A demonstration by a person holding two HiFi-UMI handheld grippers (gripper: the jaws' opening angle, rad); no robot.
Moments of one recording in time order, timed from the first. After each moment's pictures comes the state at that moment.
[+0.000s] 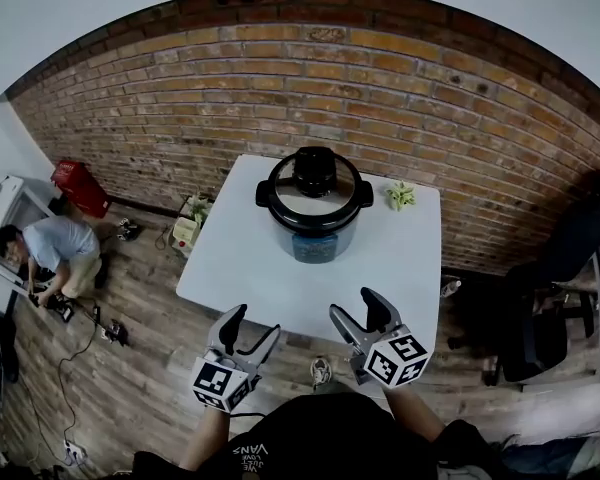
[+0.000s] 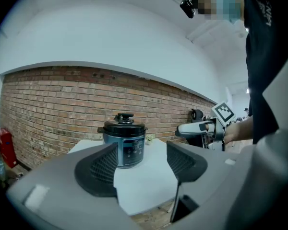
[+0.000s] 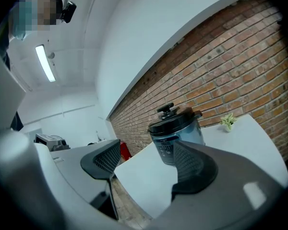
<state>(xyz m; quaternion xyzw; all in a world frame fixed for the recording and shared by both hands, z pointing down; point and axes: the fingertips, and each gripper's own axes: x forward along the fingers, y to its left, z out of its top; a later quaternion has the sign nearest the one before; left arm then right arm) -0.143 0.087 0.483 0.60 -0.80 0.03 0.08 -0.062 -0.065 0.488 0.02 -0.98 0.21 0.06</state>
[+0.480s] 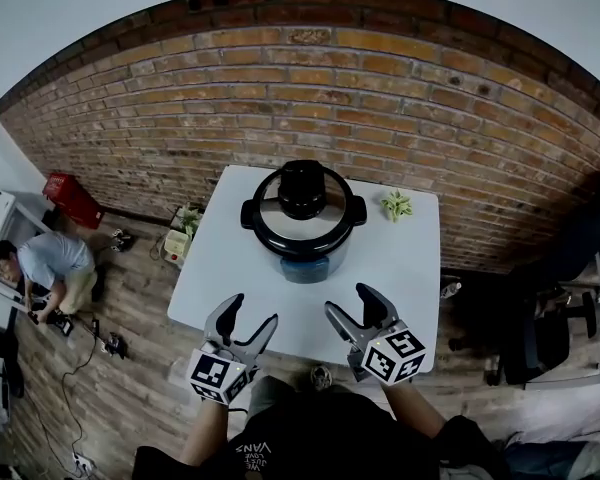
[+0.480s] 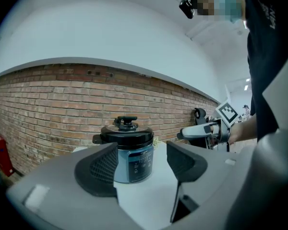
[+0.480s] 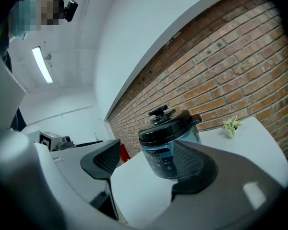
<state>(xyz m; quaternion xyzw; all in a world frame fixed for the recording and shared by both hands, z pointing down) -0.201 0.017 0.472 0.61 -0.79 0.04 0.07 -0.110 -0.118 0.487 0.02 -0.97 0.22 0.06</state>
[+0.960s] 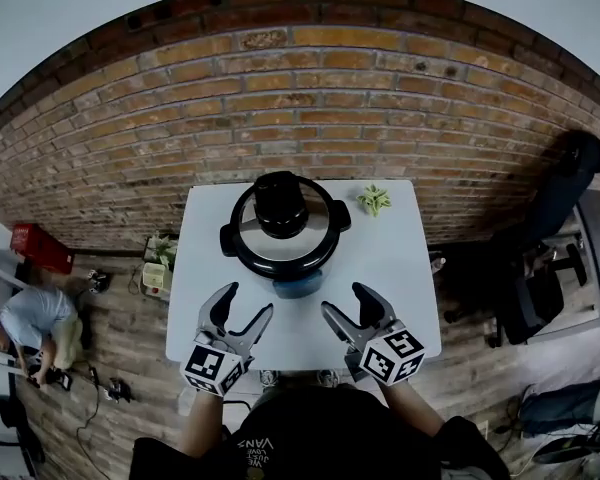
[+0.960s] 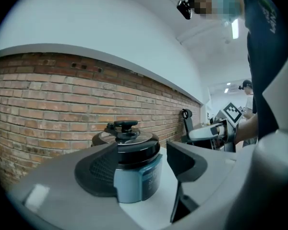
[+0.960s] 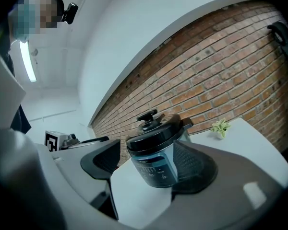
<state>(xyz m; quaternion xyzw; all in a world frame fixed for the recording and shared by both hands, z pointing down) -0.264 -0.036 0.465 0.69 -0.72 0.04 0.07 -0.134 -0.134 0.484 0.12 -0.96 0.24 0.05</state>
